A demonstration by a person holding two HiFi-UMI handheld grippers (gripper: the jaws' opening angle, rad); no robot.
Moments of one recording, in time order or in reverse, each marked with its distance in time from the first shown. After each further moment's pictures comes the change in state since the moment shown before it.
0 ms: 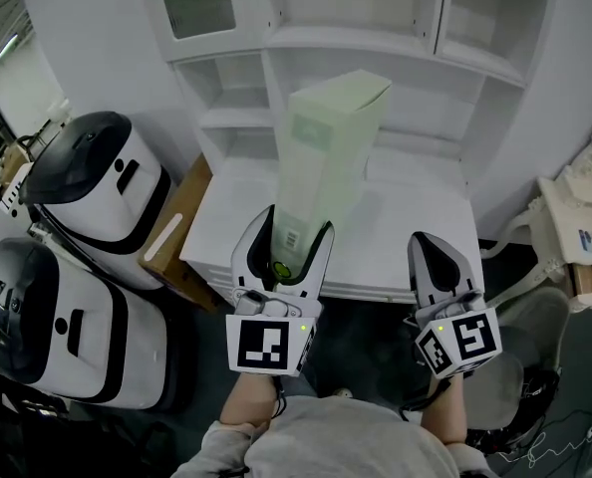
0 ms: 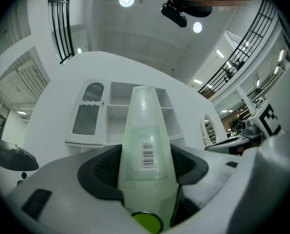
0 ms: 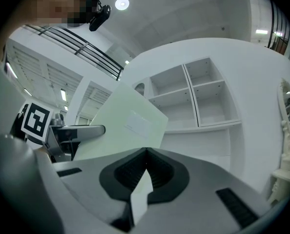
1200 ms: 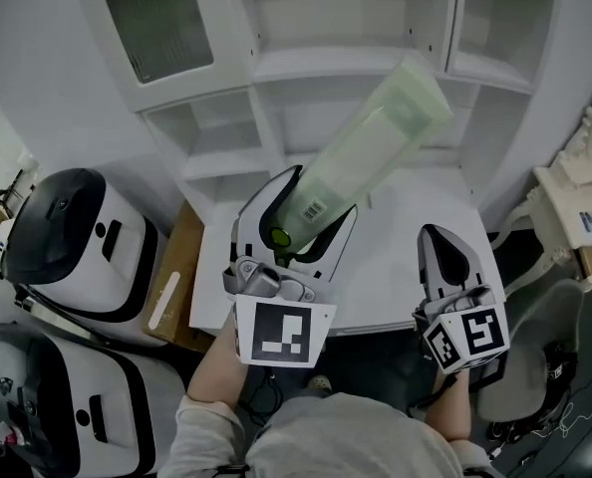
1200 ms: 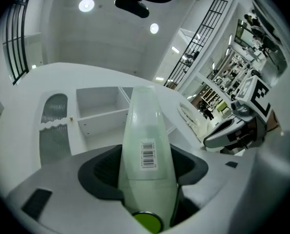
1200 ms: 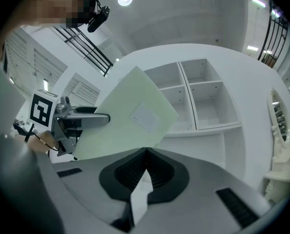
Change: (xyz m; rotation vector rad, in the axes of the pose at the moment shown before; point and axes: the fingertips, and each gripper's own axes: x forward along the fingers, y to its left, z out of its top) left arm 0.128 0.067 0.016 0.421 -0.073 -0.329; right arm 0.121 -0.016 0.003 -0.023 -0.038 -0.205
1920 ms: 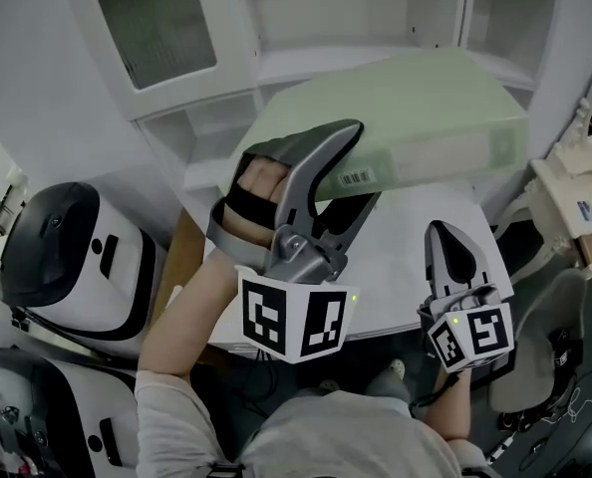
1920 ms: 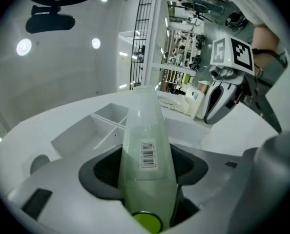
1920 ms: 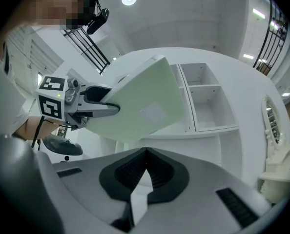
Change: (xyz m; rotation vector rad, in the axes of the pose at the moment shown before) left arm 0.029 0.016 0.025 0.612 -0.087 -0.127; right arm 0.024 0.017 0.000 -0.018 -0.020 -0.090
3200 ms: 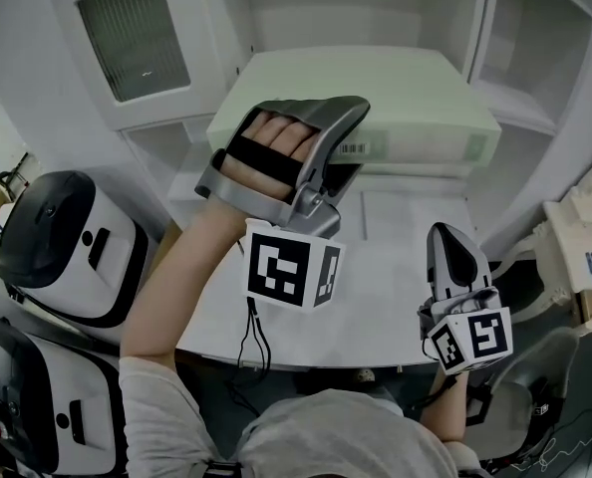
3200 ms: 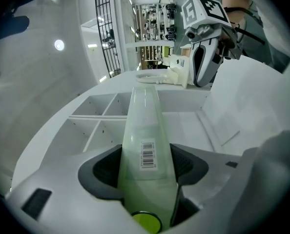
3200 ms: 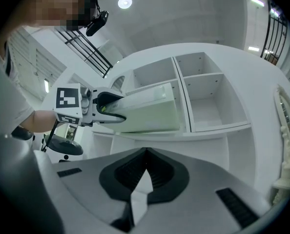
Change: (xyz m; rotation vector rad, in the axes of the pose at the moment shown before) left arm 0.137 -0.007 -0.044 0.345 0.195 -0.039; right arm 0.067 -0.100 -0.005 0.005 -0.027 0.111
